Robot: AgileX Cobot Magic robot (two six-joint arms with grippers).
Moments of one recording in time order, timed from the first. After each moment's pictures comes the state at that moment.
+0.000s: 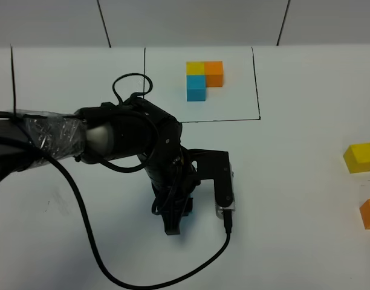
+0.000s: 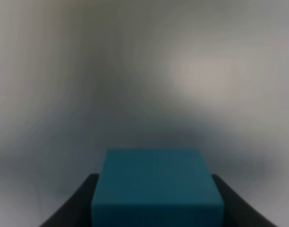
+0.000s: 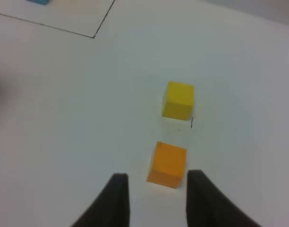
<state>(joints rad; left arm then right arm) -0.76 2.01 -1.22 -0.07 0.63 0.86 0.03 -0.01 -0.50 0.07 1.08 -0.25</state>
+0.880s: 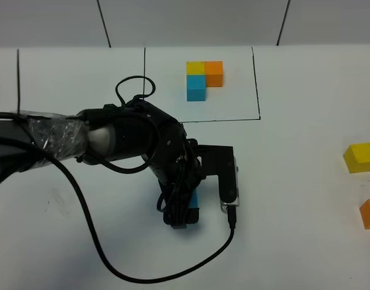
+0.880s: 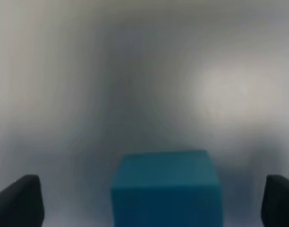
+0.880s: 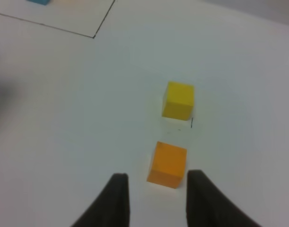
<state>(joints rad) -0.77 1.99 -1.22 -0.06 0.55 0.87 0.03 -0.01 -0.50 0.07 1.08 -0.25</state>
